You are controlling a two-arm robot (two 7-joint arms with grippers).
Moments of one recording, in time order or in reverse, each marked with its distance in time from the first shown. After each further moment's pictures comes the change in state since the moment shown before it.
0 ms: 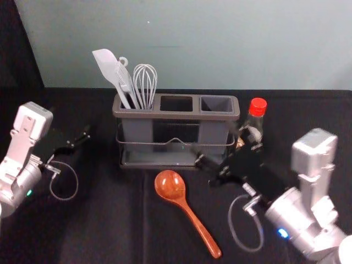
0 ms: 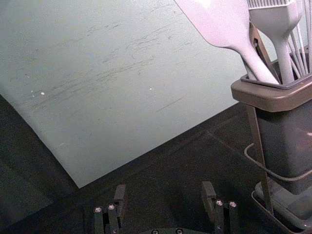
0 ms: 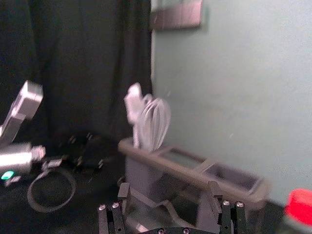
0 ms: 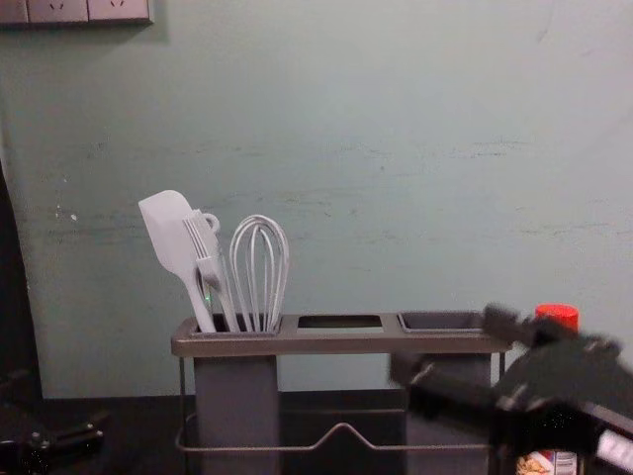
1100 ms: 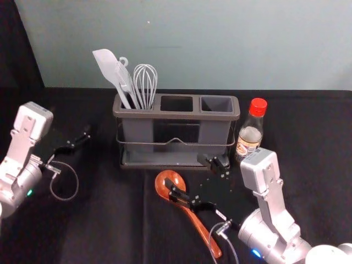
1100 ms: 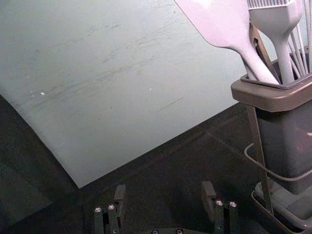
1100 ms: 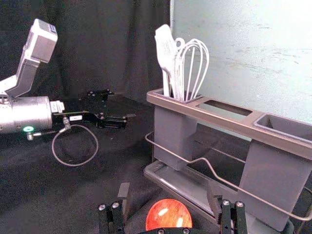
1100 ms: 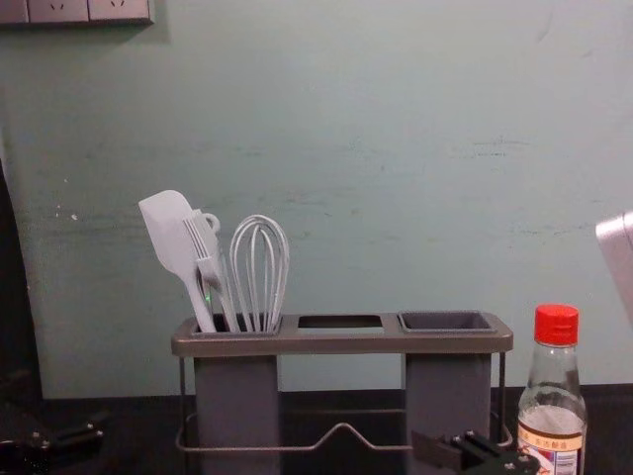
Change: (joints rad) left arm 0.000 0.000 0.000 0.000 0.000 0.000 0.000; right arm 0.006 -0.033 -0.091 0.046 -0.084 0.134 -0.018
